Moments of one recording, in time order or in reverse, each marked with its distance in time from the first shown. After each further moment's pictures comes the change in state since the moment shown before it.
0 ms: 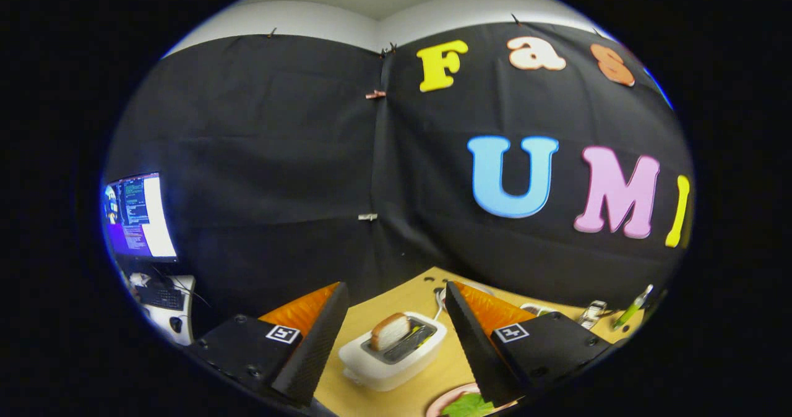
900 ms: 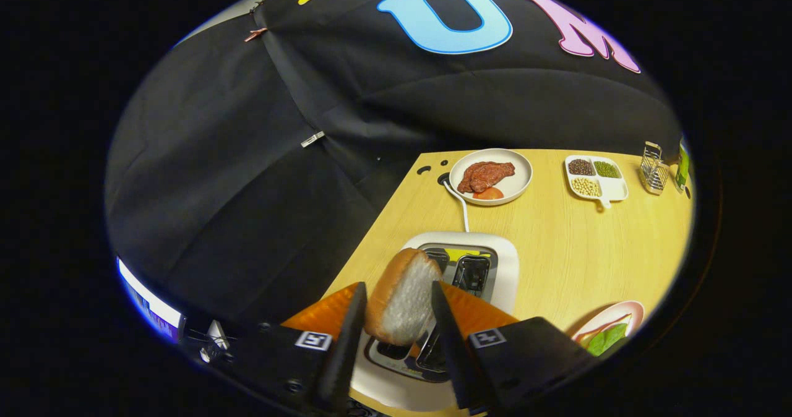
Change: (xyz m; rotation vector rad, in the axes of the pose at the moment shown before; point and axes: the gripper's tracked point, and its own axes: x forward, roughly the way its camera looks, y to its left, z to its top) arm 0.150 -0.024 -0.183 0.474 0.426 -0.161
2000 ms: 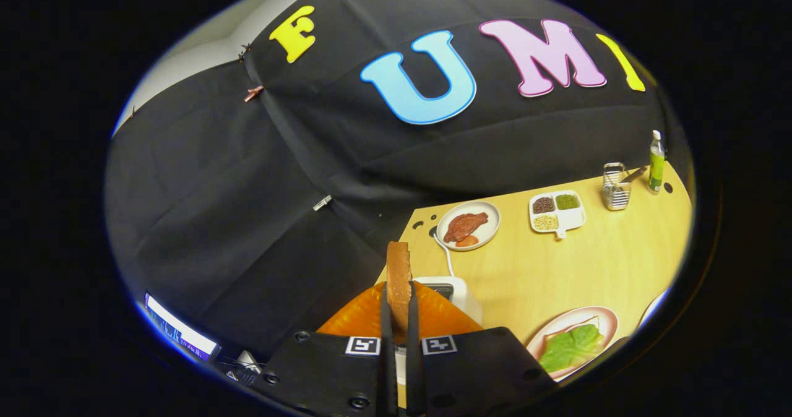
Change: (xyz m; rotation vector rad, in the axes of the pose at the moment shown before) arm -0.158 -0.013 0.088 0.103 -0.271 0.033
